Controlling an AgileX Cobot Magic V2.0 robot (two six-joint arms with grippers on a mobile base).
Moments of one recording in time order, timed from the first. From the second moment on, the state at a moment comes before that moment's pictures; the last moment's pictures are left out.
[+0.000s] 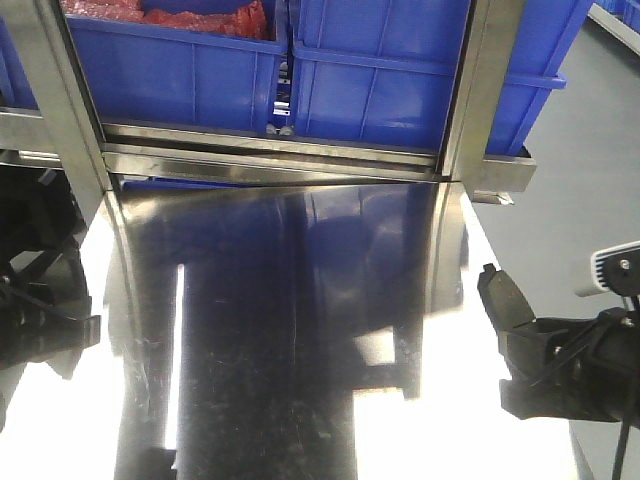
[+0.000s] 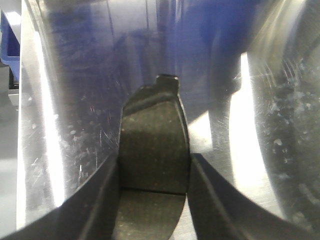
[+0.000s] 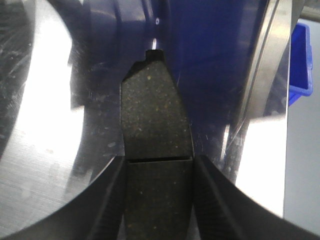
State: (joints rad) left arm -0.36 0.98 -0.71 0.13 0.57 -0.38; right arm 0.45 0.85 -0.55 -0.16 0.42 0.30
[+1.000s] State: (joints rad) left arm -0.36 0.98 -0.71 0.13 0.57 -0.38; right arm 0.45 0.83 -0.55 -0.16 0.41 0.30
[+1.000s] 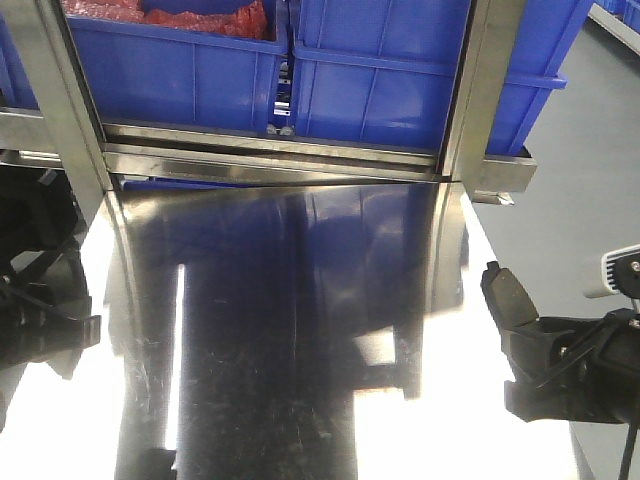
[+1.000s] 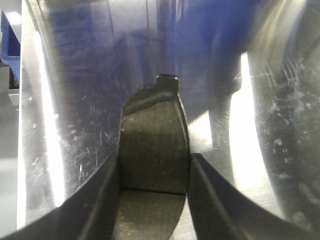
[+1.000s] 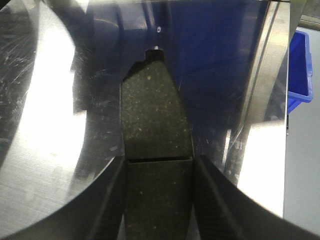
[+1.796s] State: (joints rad) left arm -0.36 0.98 -0.71 0.13 0.57 -0.38; right arm 0.45 0.83 -0.55 -0.16 0.41 0.30
